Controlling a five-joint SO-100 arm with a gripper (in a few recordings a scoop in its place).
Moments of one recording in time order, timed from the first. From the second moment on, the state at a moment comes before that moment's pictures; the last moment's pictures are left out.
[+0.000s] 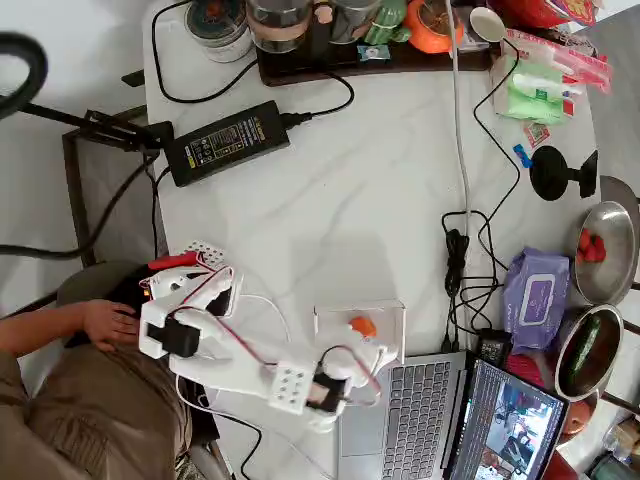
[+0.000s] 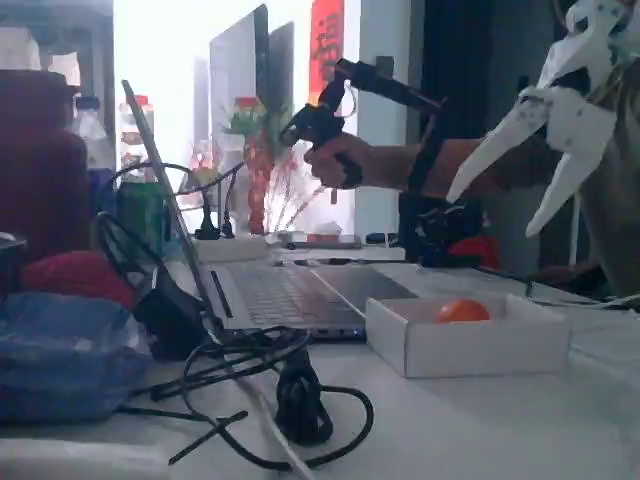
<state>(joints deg) 21.9 108.8 92.7 88.5 -0.9</state>
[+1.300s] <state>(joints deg) 2.9 154.0 119.1 87.5 -1.7</state>
